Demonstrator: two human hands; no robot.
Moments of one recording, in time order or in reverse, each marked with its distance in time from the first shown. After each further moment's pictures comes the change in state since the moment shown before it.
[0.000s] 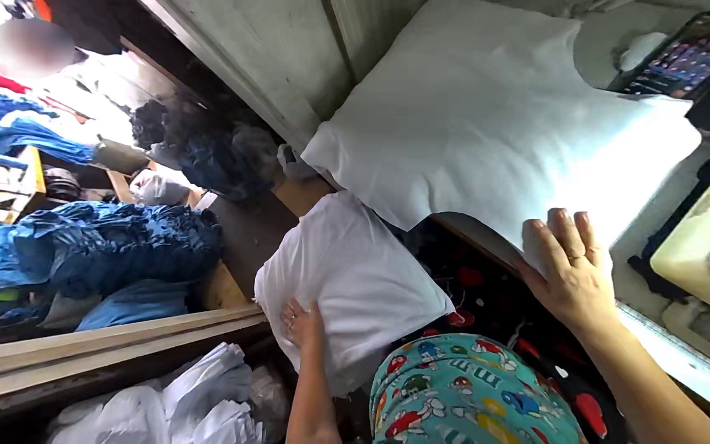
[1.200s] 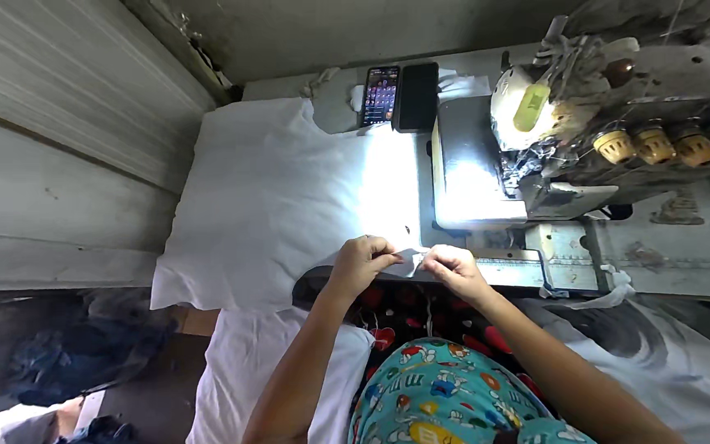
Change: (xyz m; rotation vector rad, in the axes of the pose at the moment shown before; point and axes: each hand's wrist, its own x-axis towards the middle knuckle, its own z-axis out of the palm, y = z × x) left_hand -0.194 0.390 -0.070 -0.223 -0.892 1.679; right_hand -0.055 0.015 -0.030 0.851 0.261 0.414
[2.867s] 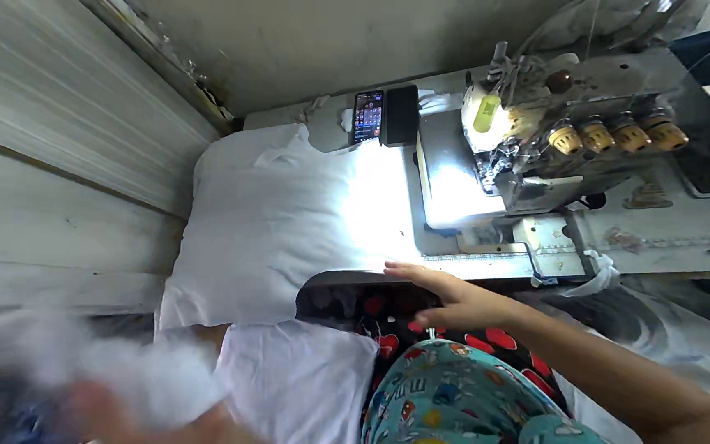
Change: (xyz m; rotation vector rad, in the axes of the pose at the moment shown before) left_hand -0.186 0.072 -0.109 -0.485 1.130 0.222; right_hand 0.001 -0.088 0.004 0.001 -0.479 0.113
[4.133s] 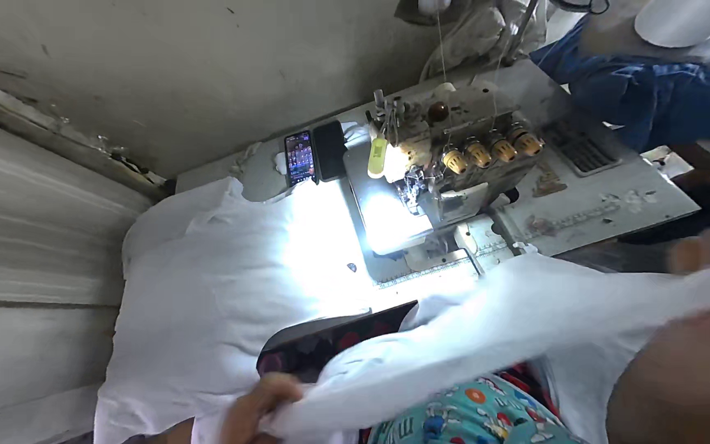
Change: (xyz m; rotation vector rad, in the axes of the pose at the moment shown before) left_hand -0.011 -0.073 0.050 0.215 -1.177 -0.166; right_hand -0.177 -0.071 -0.082 -0.085 1.598 -0.330
